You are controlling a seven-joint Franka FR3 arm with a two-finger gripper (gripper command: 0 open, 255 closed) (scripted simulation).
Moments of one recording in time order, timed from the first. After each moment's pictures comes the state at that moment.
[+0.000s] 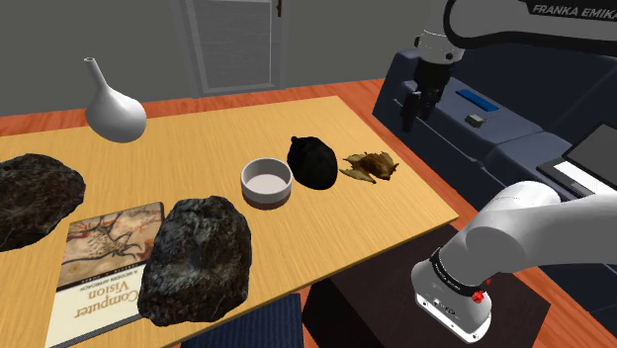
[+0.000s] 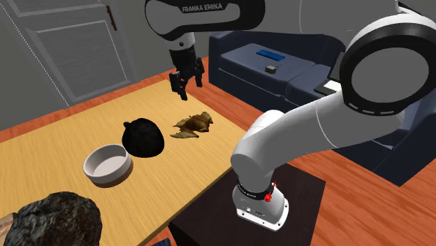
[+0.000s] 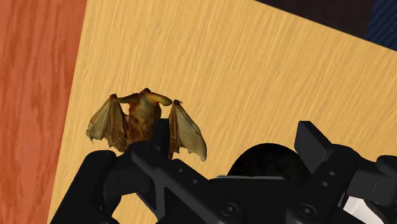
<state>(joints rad) -0.01 -0.74 -0.06 -2.45 -0.09 1.60 -0.12</state>
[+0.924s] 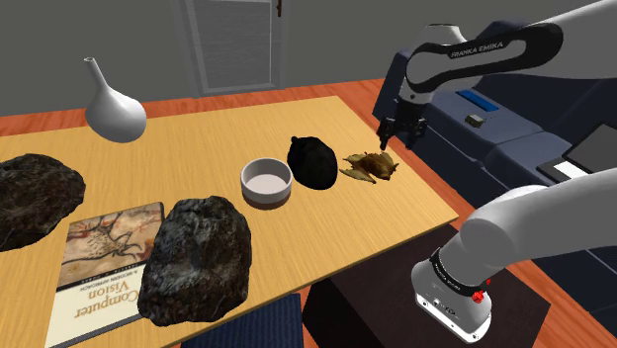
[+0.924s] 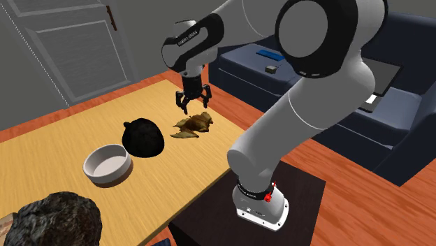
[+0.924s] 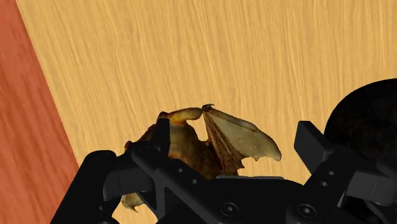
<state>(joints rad) -0.16 -0.45 -0.15 -2.59 -0.02 2.01 0.17</state>
